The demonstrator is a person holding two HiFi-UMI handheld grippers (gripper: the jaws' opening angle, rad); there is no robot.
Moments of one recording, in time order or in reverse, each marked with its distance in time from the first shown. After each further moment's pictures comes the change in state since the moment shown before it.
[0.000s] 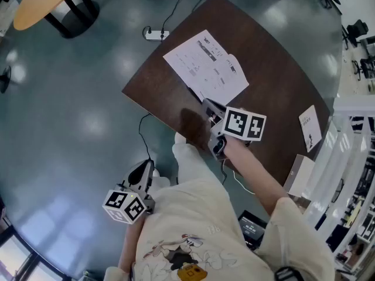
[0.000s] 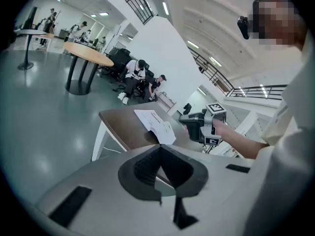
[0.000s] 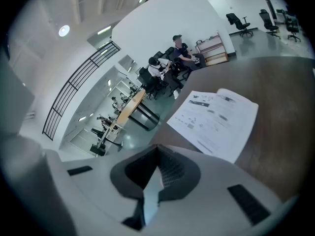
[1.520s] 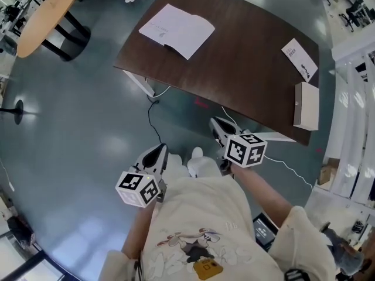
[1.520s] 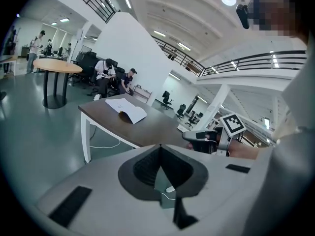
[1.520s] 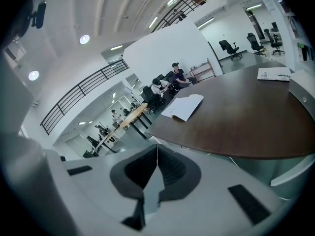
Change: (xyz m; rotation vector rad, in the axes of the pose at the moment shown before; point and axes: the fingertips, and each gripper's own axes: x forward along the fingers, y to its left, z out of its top) left arm -0.123 -0.153 -0.191 0.268 0.083 -0.131; right arm -0.275 -0.024 -0.282 -0.094 -0.223 -0.033
